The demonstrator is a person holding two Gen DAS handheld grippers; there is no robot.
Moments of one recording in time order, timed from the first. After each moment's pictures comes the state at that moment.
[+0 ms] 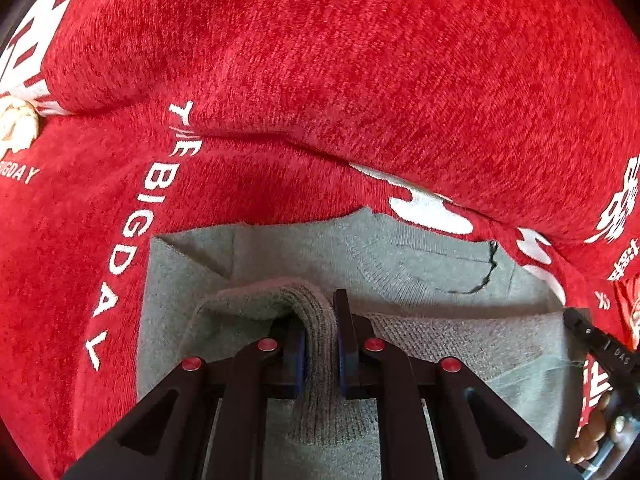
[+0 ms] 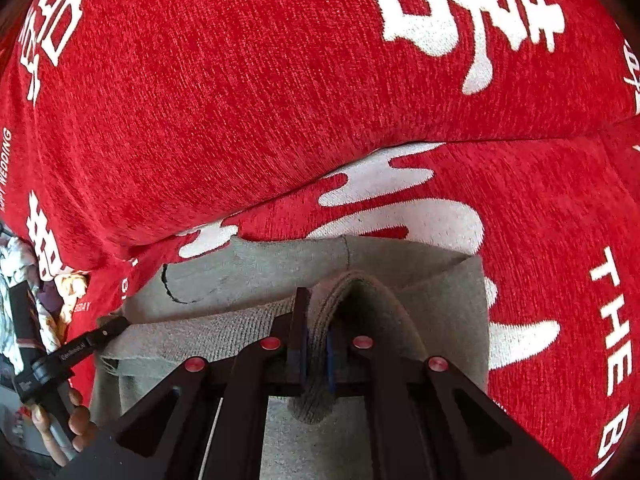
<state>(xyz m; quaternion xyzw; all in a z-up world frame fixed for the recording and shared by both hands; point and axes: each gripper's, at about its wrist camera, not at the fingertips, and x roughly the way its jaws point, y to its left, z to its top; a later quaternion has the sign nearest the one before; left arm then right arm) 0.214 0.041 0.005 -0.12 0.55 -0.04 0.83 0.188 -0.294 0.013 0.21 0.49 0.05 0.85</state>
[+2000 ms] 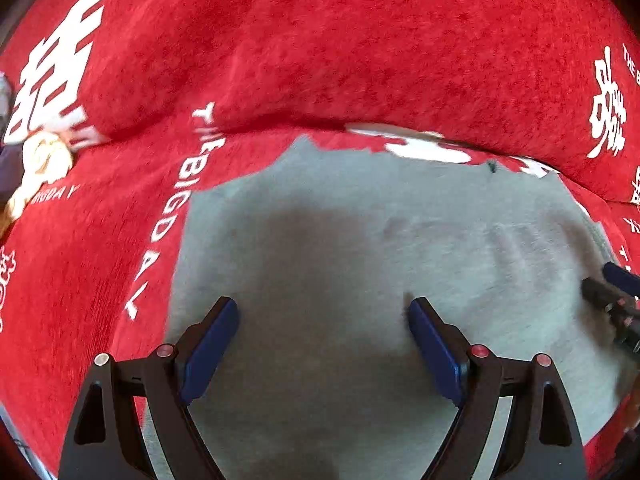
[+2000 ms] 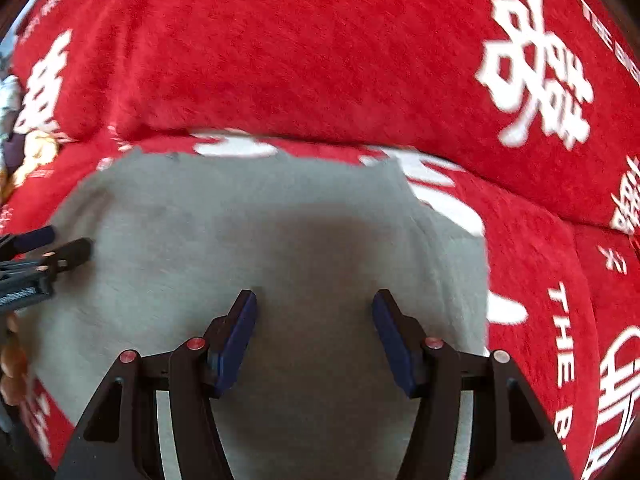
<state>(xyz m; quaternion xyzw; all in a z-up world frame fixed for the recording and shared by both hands) 0.126 0.037 0.002 0.00 0.49 -0.02 0.87 0.112 -0.225 0.007 -0.02 0.48 0.04 0.88</state>
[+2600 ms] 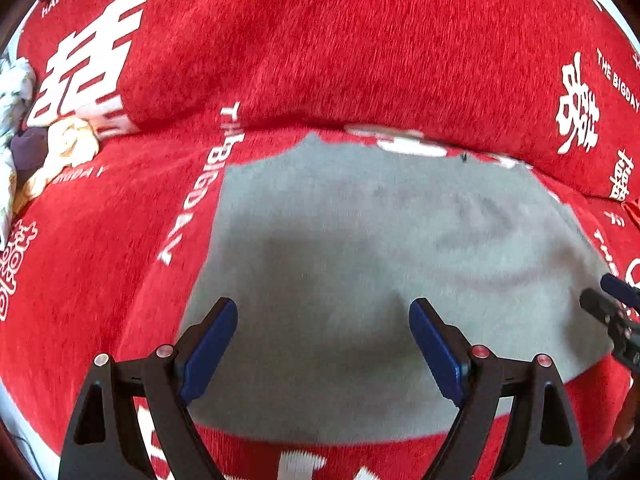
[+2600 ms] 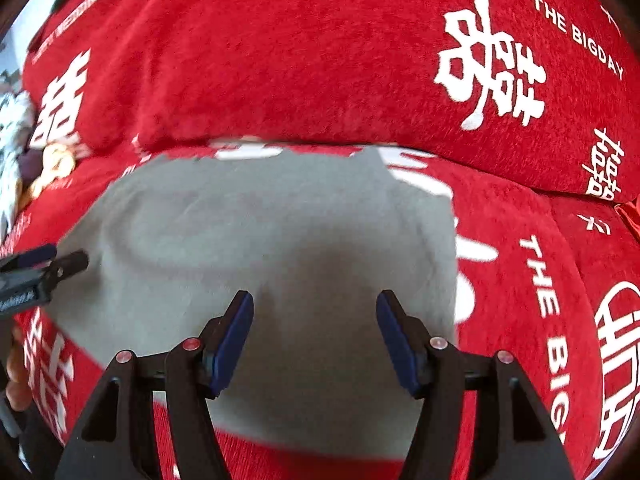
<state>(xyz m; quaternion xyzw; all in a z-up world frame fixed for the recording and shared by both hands) 0.061 0.045 0.023 -0.01 0.48 -0.02 0.88 0.032 -0.216 0.028 -0.01 0.44 0.04 0.90</state>
